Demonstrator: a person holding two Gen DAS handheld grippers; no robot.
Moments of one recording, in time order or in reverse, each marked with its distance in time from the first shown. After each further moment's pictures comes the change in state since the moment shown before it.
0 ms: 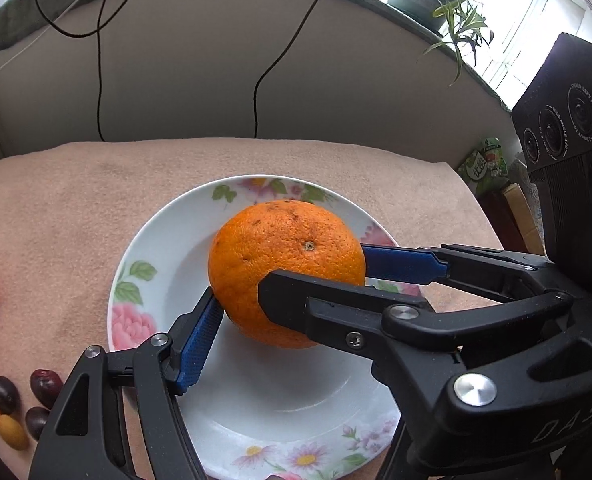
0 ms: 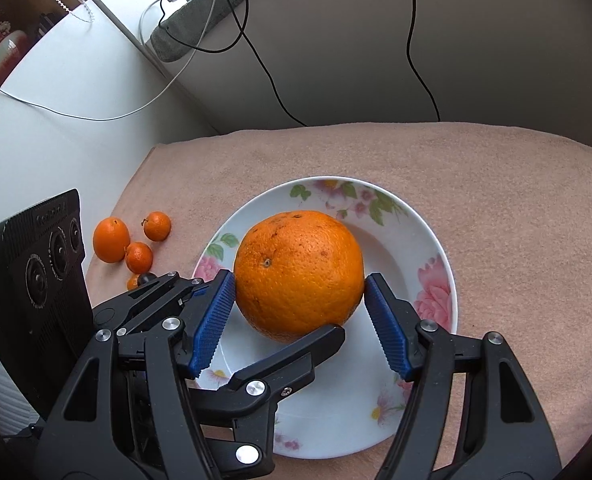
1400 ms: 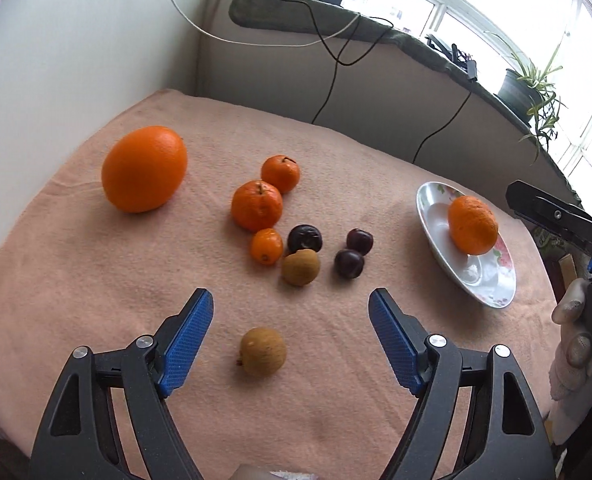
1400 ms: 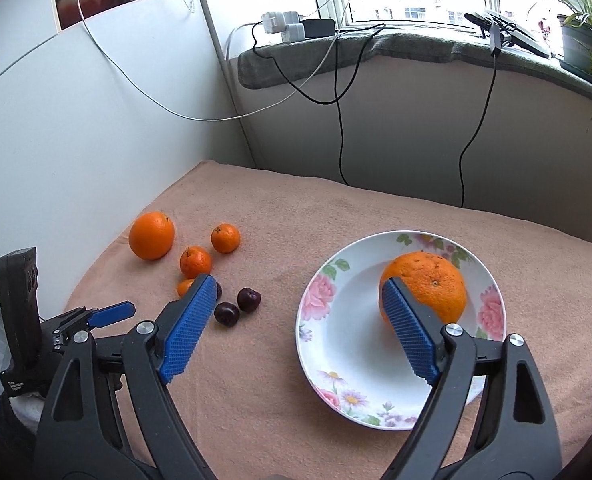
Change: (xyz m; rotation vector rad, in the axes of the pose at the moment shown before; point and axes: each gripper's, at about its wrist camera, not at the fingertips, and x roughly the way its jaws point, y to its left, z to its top) left arm -0.150 0.137 -0.117 -0.280 -0.188 0.292; right arm -0.031 0.132 -0.036 -0.254 -0.214 -0.086
